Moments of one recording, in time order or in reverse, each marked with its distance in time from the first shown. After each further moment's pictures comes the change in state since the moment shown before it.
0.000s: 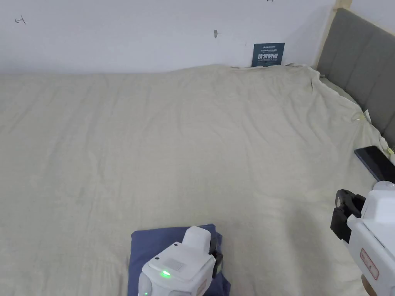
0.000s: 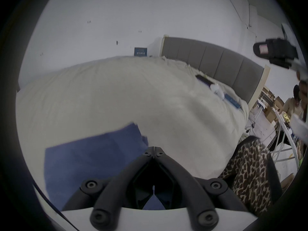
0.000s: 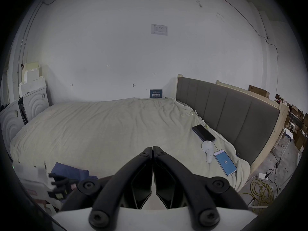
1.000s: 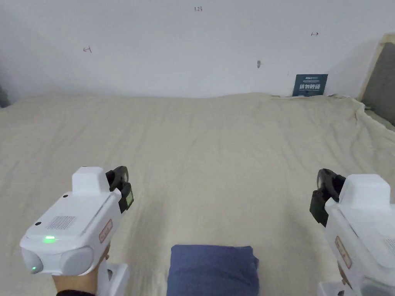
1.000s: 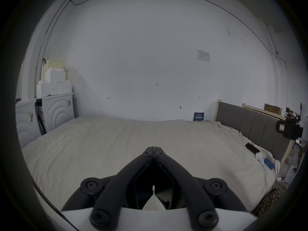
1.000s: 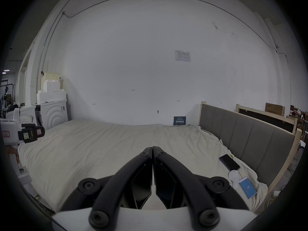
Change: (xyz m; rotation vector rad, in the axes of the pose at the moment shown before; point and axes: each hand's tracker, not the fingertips) left arm -0.151 0.081 0.178 0.458 0.487 0.128; right arm -0.095 0.056 0.003 0.225 0.171 0.038
